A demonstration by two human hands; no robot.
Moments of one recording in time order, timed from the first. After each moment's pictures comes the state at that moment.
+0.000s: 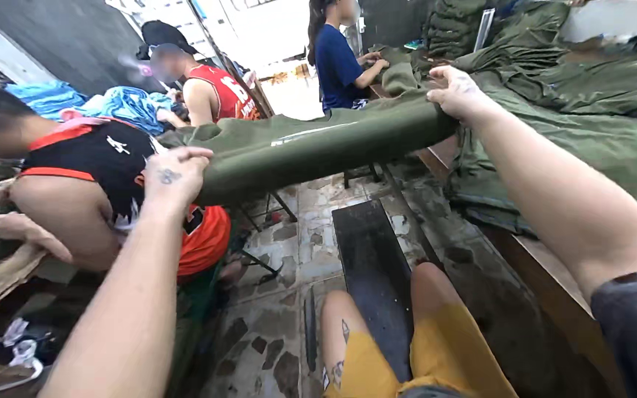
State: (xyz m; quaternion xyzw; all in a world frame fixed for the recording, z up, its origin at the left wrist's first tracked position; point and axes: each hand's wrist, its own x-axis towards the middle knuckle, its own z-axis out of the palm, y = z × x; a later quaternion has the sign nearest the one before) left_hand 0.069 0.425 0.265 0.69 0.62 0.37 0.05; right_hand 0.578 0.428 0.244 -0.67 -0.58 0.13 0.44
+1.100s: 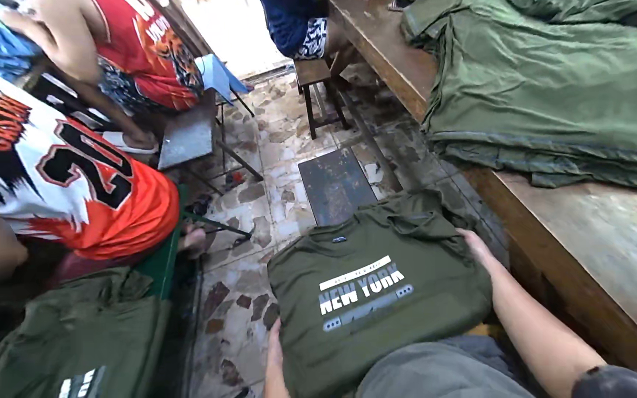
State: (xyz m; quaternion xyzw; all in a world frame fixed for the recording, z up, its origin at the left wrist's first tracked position) left_hand 0.076 0.181 -0.116 0.28 0.76 0.34 0.48; right_hand 0.540 0.161 -0.079 -0.79 -0.11 0.44 0.42
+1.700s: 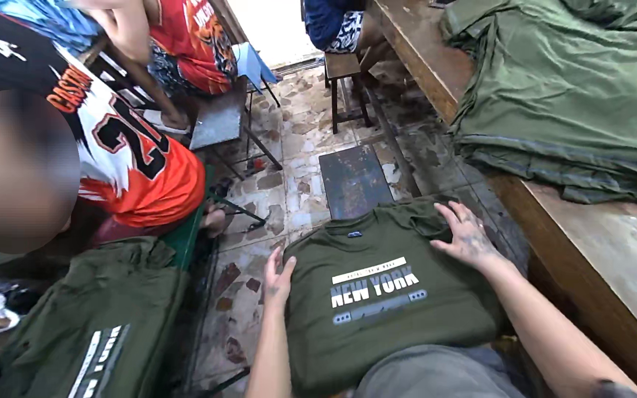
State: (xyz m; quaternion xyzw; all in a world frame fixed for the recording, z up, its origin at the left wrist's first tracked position) left_hand 0.085 0.259 -0.076 0.52 0.66 0.36 0.40; right_hand 0.512 0.189 -0.036 -0.73 -0.63 0.19 0.17
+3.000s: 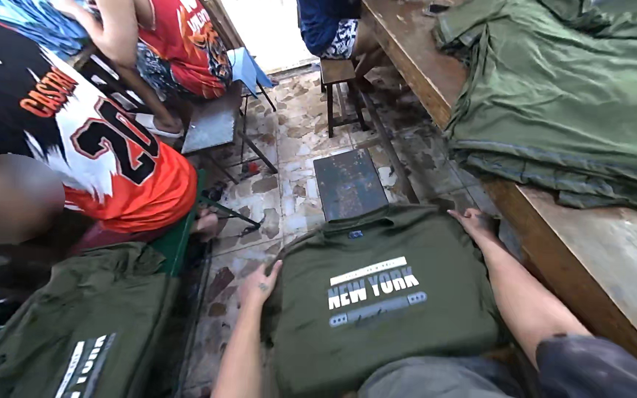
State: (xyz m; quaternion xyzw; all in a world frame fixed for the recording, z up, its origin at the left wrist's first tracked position) left_hand 0.042 0.299 -0.086 0.61 0.76 -0.07 0.22; right_hand 0.594 0.238 -0.107 -0.87 -0.36 0.29 0.16
